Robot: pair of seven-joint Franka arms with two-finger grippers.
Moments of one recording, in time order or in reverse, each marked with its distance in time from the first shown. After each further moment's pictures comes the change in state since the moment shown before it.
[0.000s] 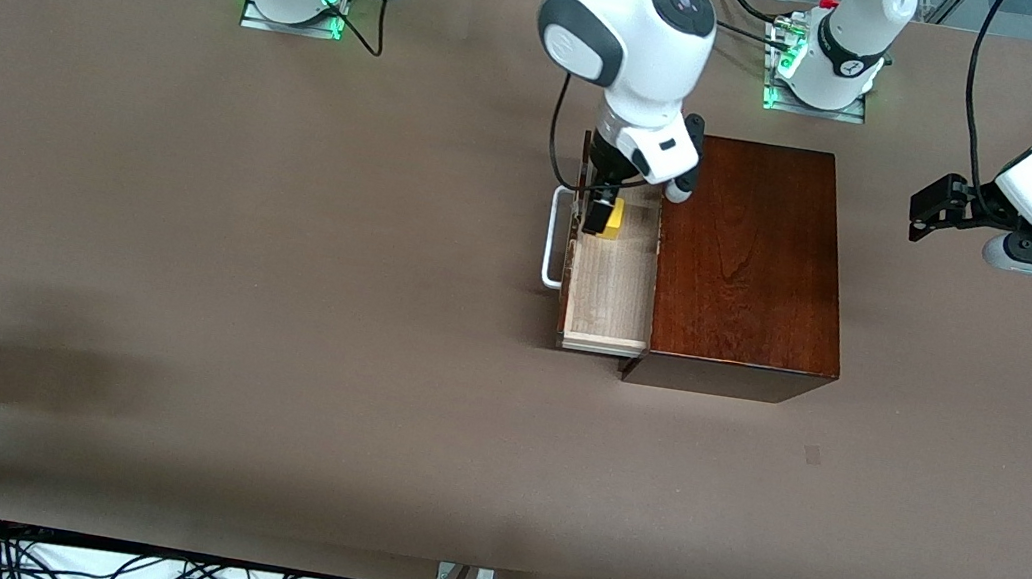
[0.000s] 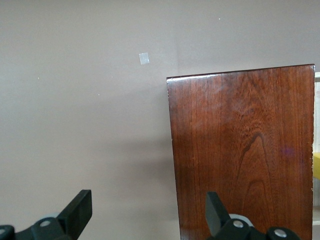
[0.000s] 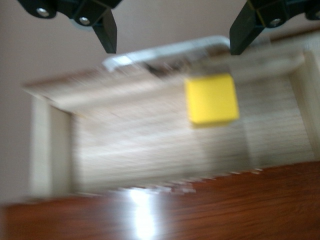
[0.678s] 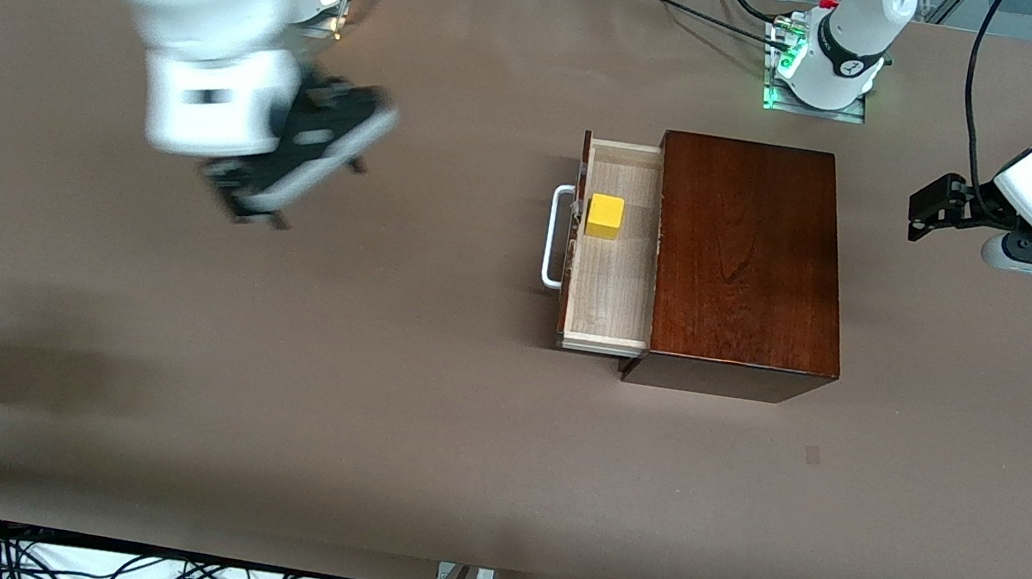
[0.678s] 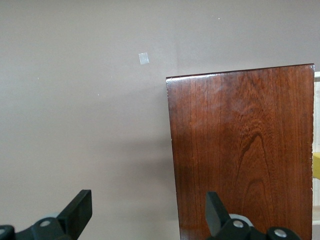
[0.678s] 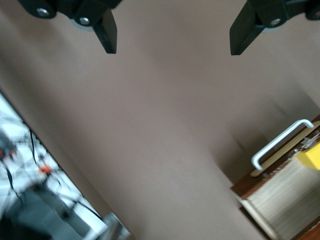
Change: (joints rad) left arm 0.000 0.000 -0.001 0.000 0.000 0.000 0.000; right arm -0.506 -0.358 -0.075 -0.052 0.284 -0.228 -0.026
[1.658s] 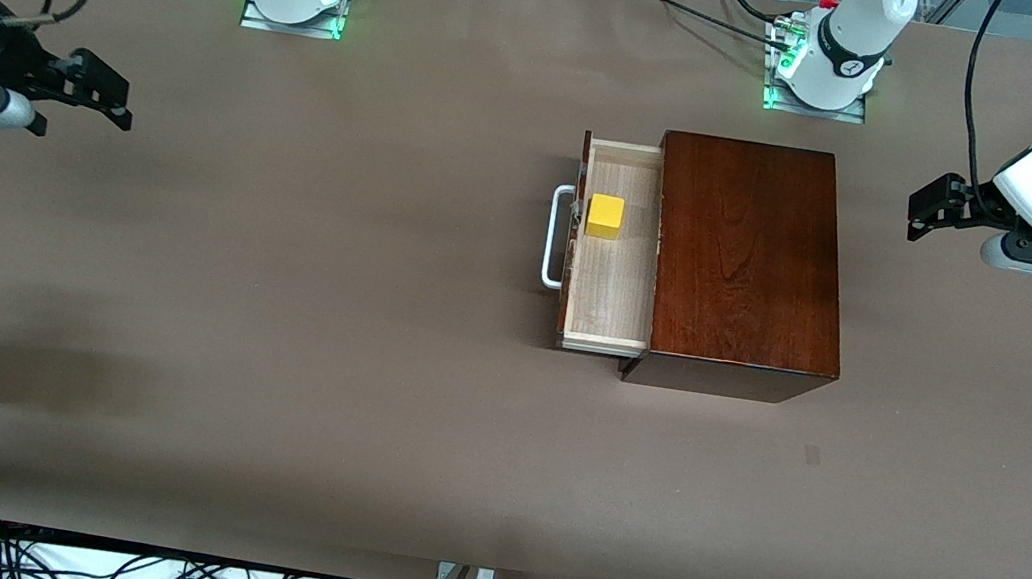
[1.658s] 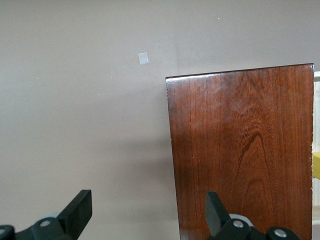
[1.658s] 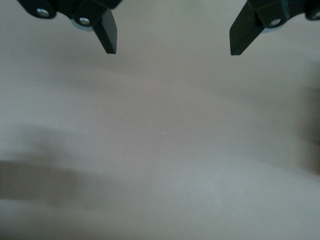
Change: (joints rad) left arm 0.000 0.000 -0.001 0.000 0.000 0.000 0.000; right arm -0.163 -0.384 -0.198 -0.627 0.052 0.113 0.285
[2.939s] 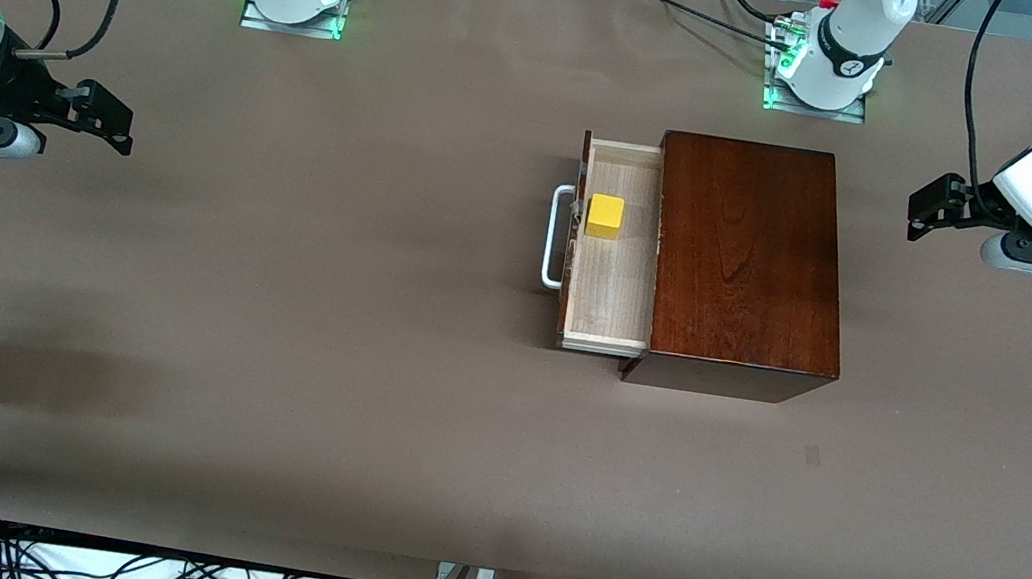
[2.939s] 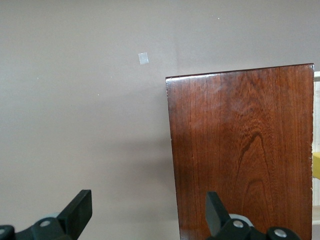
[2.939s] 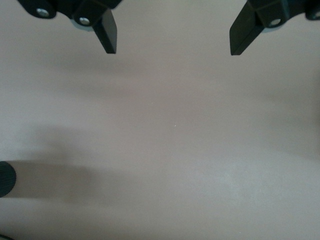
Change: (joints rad) left arm 0.000 0.000 0.000 0.000 0.000 0.000 0.000; right arm 0.005 0.044 -0.001 0.024 -0.050 0.030 0.033
